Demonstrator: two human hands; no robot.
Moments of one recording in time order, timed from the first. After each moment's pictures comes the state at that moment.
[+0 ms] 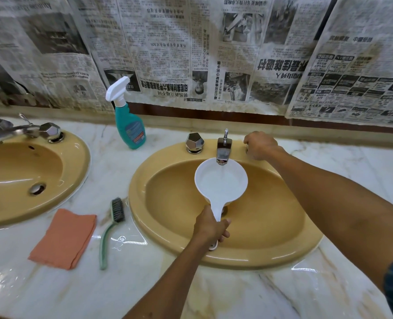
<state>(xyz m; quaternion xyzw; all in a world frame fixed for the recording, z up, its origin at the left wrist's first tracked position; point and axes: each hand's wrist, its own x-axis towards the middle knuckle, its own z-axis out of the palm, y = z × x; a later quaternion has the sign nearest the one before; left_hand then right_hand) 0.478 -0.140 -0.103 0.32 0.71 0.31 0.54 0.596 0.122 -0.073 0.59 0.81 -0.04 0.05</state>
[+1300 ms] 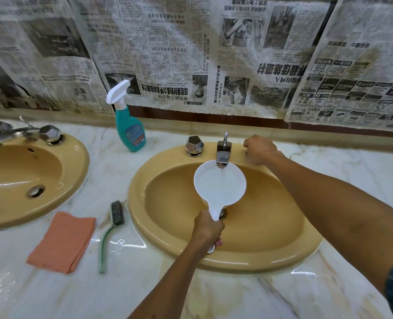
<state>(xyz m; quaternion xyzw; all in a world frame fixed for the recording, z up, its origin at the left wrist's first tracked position) 0.478 -0.136 -0.095 0.29 0.74 0.30 0.53 0.595 0.107 -0.062 0.58 0.81 -0.04 0.05</state>
